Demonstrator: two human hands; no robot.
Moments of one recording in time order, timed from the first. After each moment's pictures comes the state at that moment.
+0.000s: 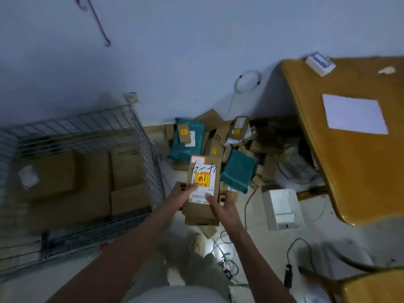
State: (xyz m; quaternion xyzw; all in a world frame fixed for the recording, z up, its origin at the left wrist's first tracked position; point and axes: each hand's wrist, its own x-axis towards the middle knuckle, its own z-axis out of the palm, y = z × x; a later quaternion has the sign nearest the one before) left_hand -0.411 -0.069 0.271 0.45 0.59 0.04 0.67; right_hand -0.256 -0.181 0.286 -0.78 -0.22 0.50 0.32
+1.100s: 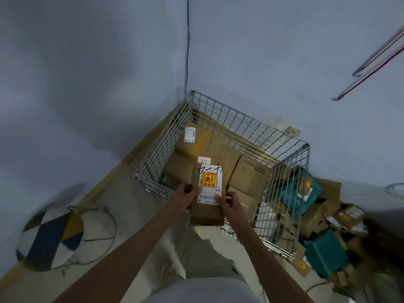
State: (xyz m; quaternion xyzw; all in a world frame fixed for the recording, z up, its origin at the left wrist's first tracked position) left_hand -1.014 -0.149 0.340 0.21 0.67 0.34 0.63; right_hand -0.824 -0.118 0.347 -0.62 -0.46 0.61 0.16
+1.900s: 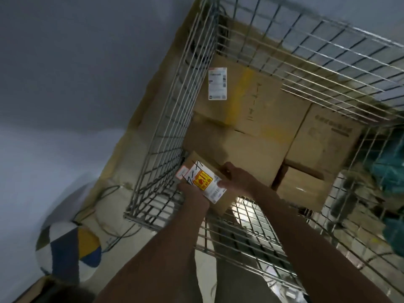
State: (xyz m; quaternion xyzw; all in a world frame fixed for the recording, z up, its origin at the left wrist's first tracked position) left_hand -1.104 0.044 0.008 -0.38 0.63 0.41 0.54; right_hand -0.967 0.128 -0.007 -0.48 -0.60 0.60 -0.23
